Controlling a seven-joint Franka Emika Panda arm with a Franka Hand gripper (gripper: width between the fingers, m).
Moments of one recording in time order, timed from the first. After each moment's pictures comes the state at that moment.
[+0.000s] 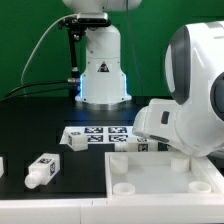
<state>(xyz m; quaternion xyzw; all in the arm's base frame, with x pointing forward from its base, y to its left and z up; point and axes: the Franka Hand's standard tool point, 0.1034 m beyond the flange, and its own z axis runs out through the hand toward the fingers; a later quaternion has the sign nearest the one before) 0.460 0.130 0.015 0.87 -0.12 -0.47 0.06</state>
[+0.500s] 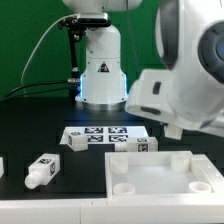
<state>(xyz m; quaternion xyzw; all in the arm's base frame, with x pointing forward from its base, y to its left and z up) 0.502 0.103 0.092 0.89 -0.15 -0.43 0.03</state>
